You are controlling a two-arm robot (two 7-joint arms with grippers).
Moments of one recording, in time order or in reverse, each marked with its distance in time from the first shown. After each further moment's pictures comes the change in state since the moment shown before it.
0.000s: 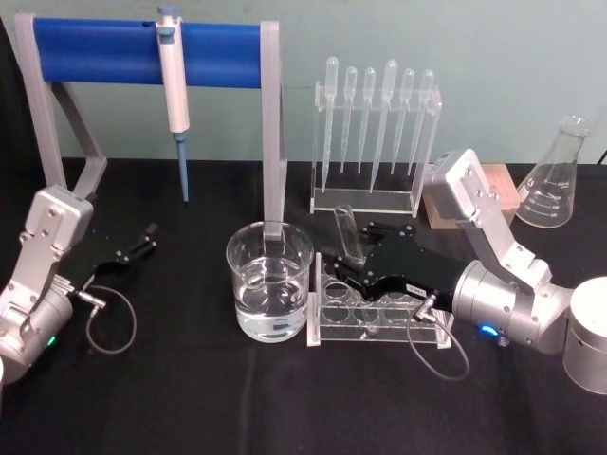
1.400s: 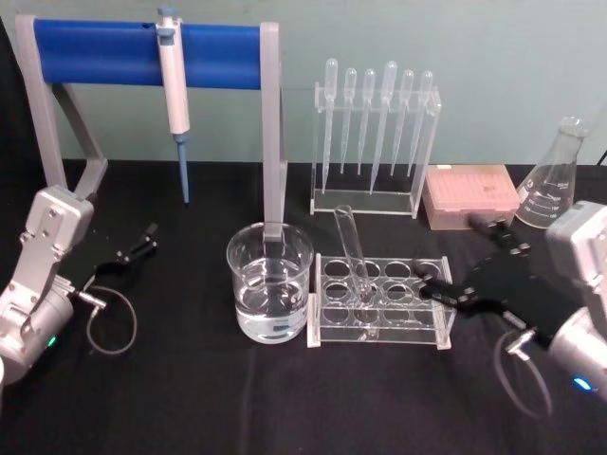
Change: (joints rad) left arm 0.000 0.000 0.000 0.000 0.000 0.000 0.000; right arm -0.294 0.226 0.119 -0.199 0.002 -0.224 -0.339
